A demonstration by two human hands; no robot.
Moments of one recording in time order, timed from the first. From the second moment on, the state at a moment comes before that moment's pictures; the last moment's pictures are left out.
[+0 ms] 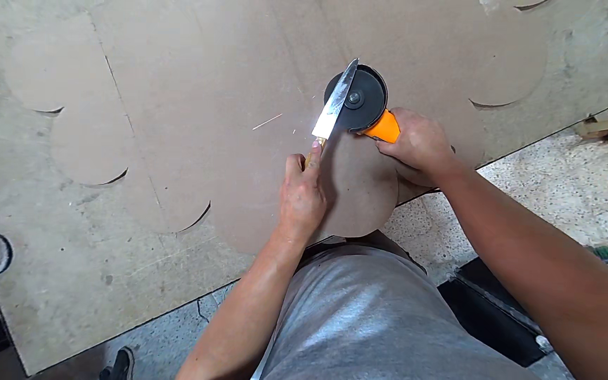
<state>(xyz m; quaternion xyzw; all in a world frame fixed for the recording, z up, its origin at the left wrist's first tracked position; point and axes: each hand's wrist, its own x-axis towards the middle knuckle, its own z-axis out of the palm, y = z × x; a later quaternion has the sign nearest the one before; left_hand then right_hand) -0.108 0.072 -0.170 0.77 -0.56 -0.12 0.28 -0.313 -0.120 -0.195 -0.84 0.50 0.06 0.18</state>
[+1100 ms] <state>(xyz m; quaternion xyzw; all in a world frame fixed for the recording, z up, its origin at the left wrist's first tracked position) -0.008 0.223 -0.079 0.40 -0.08 -0.49 0.77 -0.330 -0.131 -0.194 -0.82 0.46 -0.02 0.33</state>
